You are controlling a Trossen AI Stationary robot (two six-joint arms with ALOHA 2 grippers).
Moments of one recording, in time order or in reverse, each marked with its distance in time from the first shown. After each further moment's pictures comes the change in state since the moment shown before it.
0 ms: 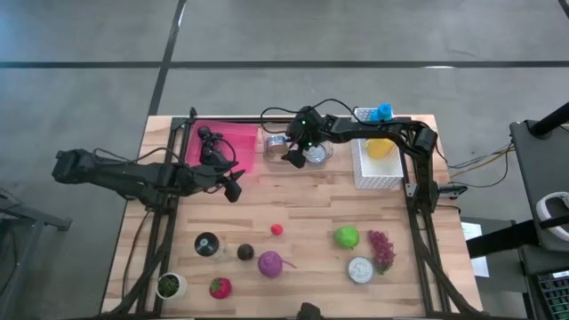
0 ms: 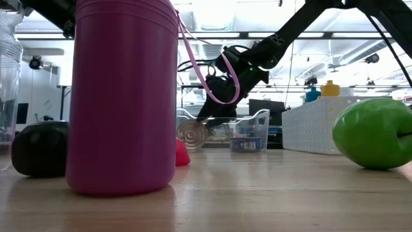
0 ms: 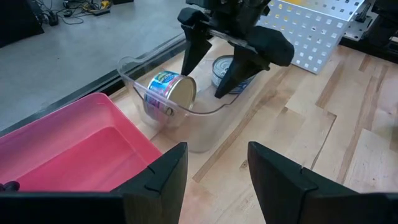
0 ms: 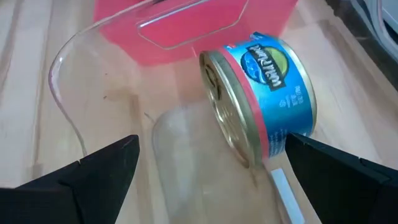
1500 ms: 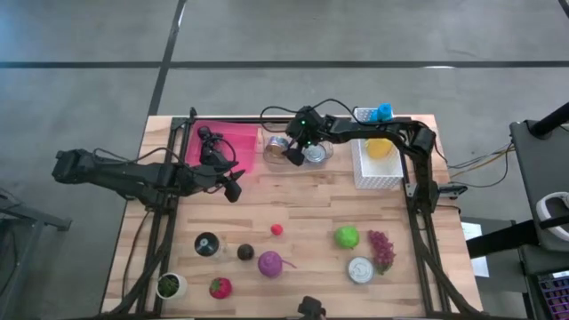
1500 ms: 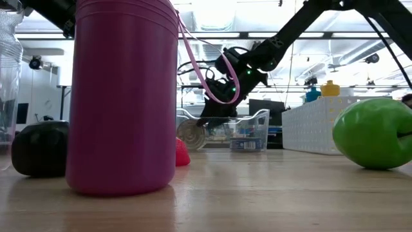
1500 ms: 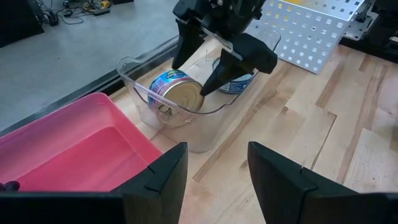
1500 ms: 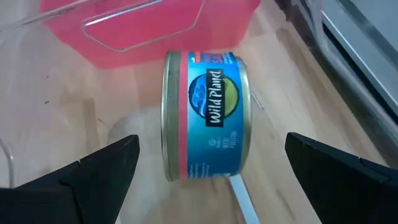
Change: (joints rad) left arm 0.000 0.000 0.000 0.000 0.000 0.000; right arm -0.005 0.018 0.000 0.045 0.125 -0.045
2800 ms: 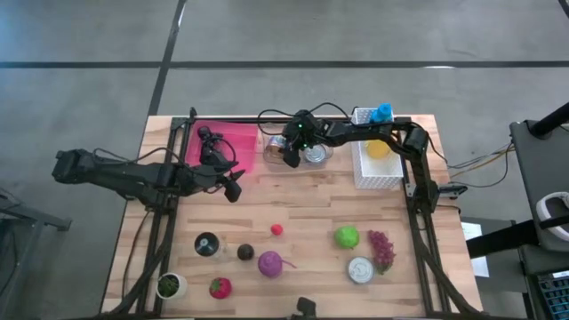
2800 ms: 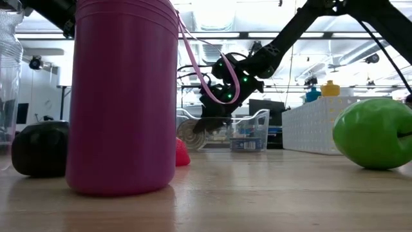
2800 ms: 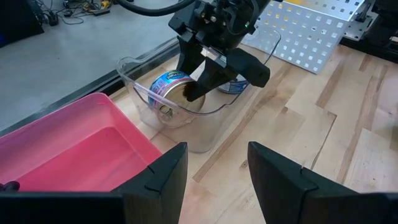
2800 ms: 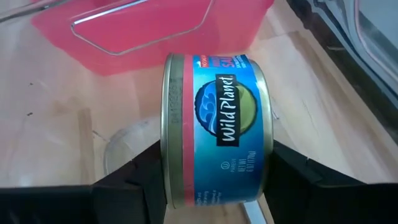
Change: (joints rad) left arm 0.000 0.000 0.000 0.000 0.000 0.000; right arm 0.015 0.065 0.006 0.091 -0.008 0.029
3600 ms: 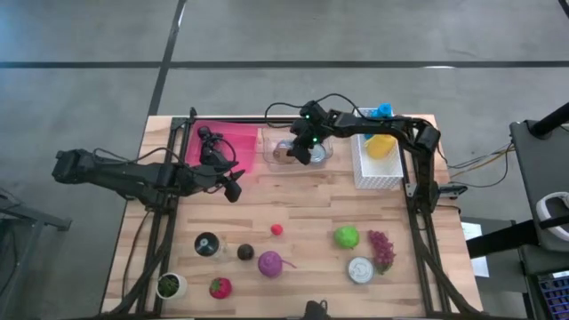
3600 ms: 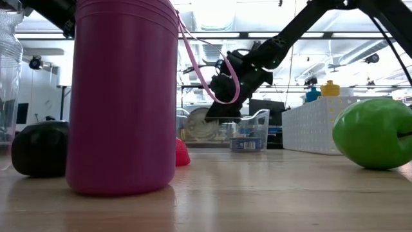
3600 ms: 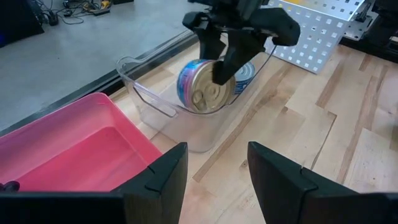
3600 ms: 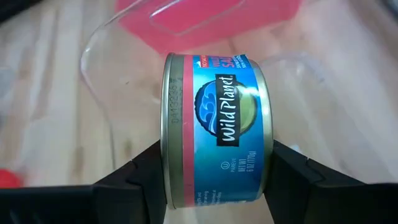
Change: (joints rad) left arm 0.000 0.000 0.000 0.000 0.000 0.000; right arm -0.072 -0.091 0.000 -0.224 -0.293 0.049
